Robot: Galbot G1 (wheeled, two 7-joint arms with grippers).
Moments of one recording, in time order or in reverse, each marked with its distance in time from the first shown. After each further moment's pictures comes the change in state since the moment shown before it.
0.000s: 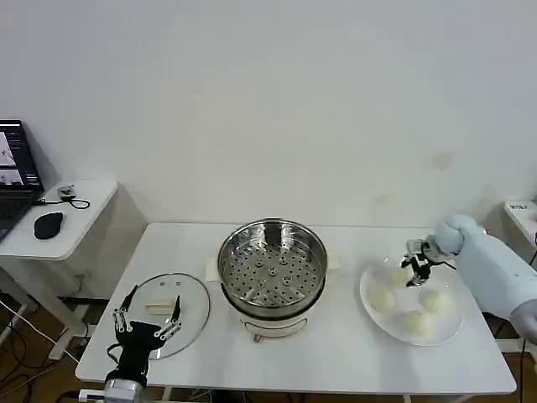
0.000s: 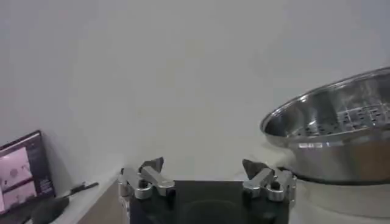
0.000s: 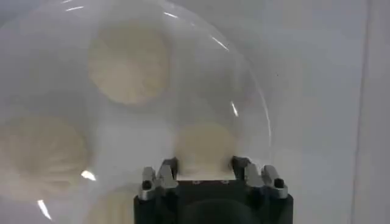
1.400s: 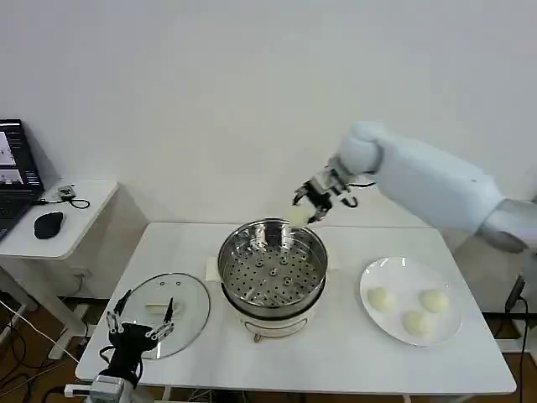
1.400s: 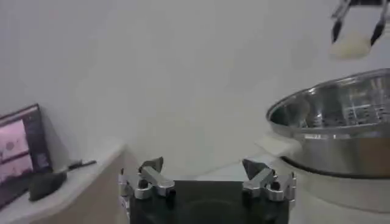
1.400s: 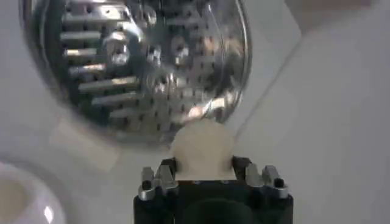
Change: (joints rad) left arm 0.007 0.047 -0.039 -0.001 -0.180 0.075 0.004; right arm 0.516 0.336 -0.529 0.272 0.321 0.160 0.033
